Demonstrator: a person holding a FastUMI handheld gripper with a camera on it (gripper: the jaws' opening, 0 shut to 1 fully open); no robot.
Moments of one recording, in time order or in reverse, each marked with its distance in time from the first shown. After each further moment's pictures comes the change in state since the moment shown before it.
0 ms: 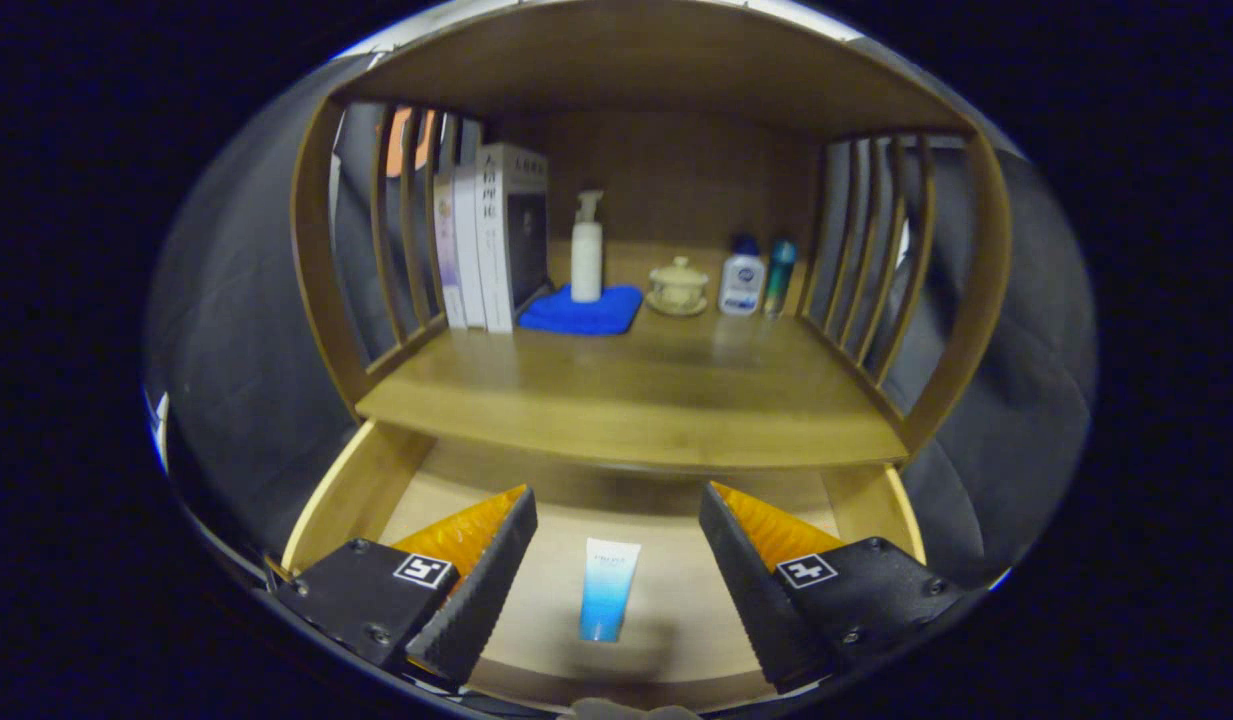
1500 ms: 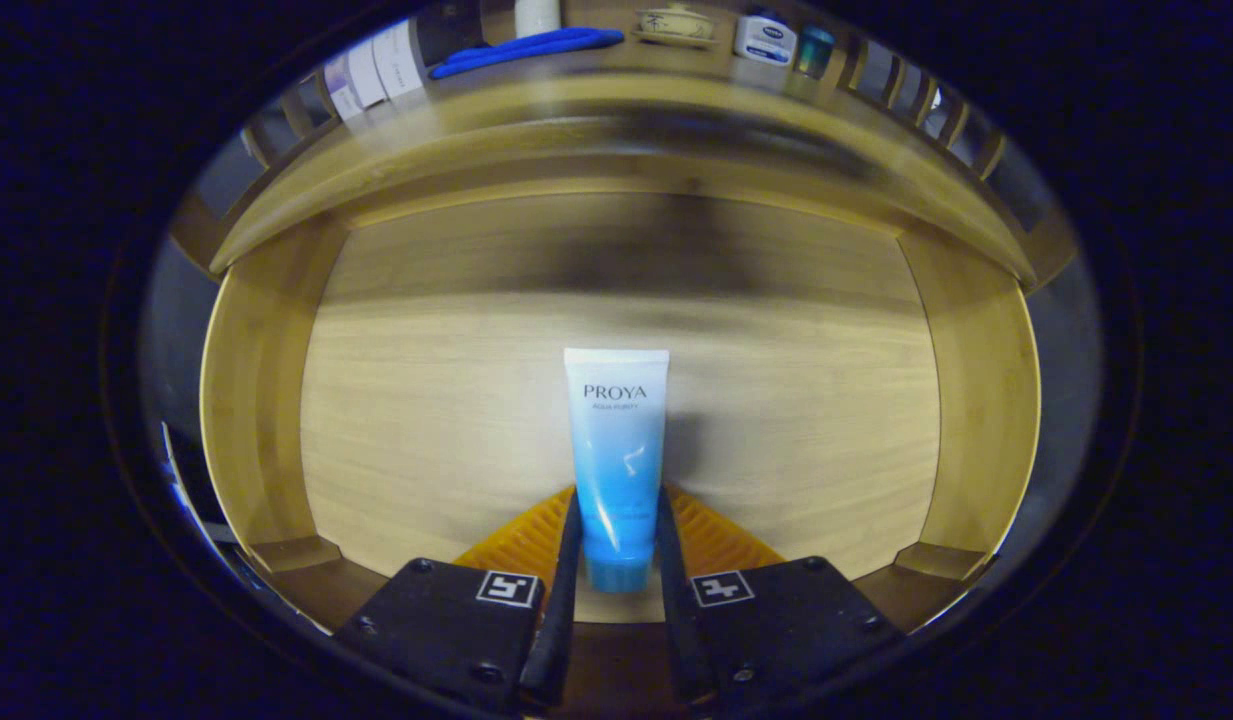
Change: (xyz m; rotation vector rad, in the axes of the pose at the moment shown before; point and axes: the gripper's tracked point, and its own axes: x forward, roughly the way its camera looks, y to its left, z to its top) arm 0.045 0.000 -0.115 0.093 0.619 -0.064
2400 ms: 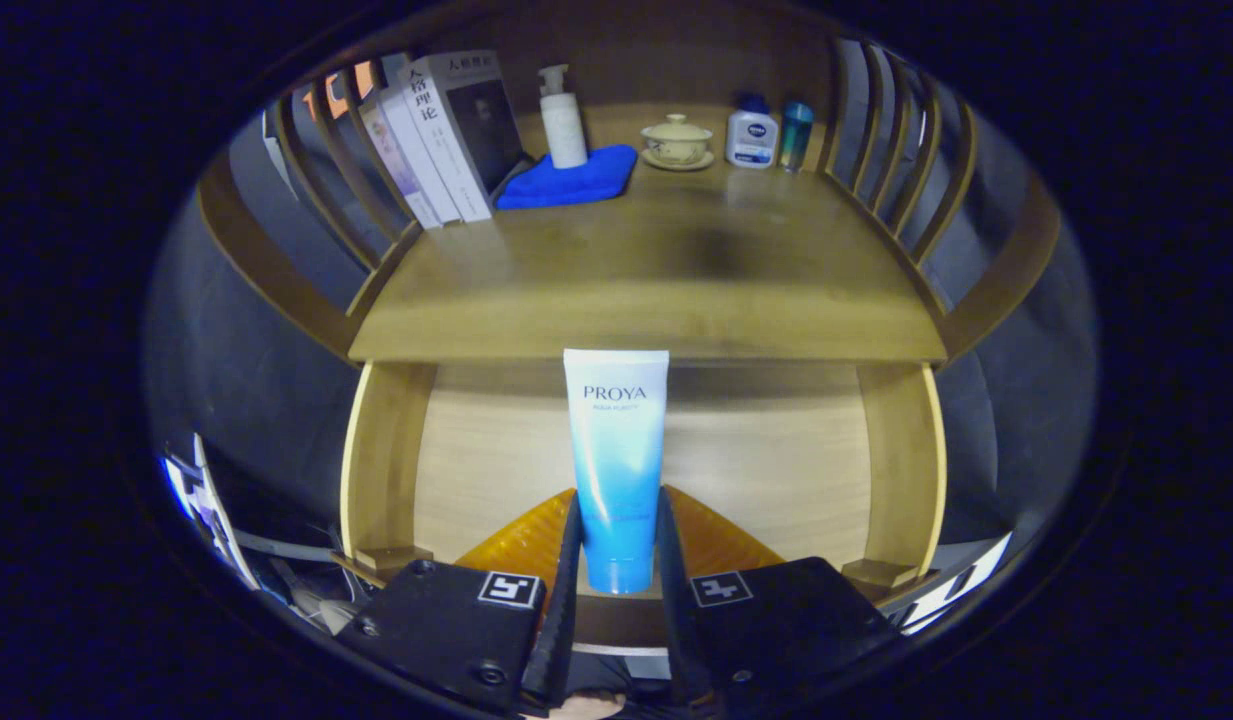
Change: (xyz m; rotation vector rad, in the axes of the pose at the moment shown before) arm -0.125 0.000 0.055 0.015 -0.201 0.103
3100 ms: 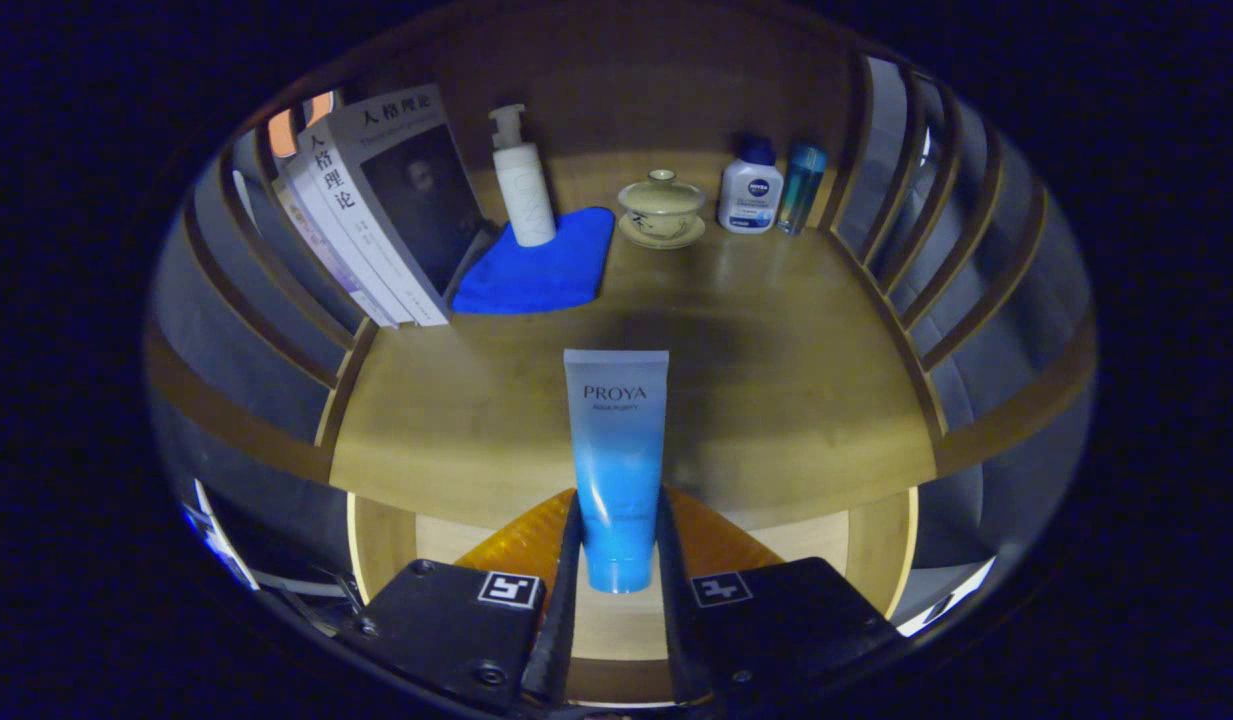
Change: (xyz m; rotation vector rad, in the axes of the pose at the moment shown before) arm 0.032 -0.002 0.112 0.039 -0.034 -0.028
